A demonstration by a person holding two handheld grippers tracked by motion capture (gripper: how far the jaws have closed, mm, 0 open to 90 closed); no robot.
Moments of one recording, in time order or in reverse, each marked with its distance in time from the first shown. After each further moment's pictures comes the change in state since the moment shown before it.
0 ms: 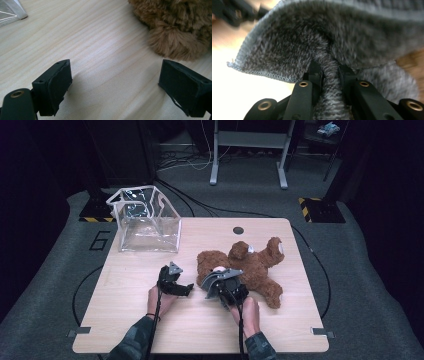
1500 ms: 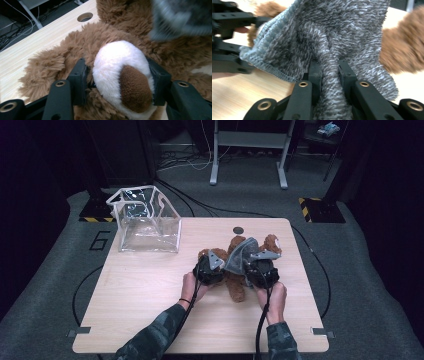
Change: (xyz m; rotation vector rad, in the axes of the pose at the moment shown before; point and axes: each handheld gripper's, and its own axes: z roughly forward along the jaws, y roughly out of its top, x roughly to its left) left arm -0.094 0.095 0.016 -0.157 0.068 0.180; right arm -0.074 0.019 -0.064 -0.167 -0.138 0.131
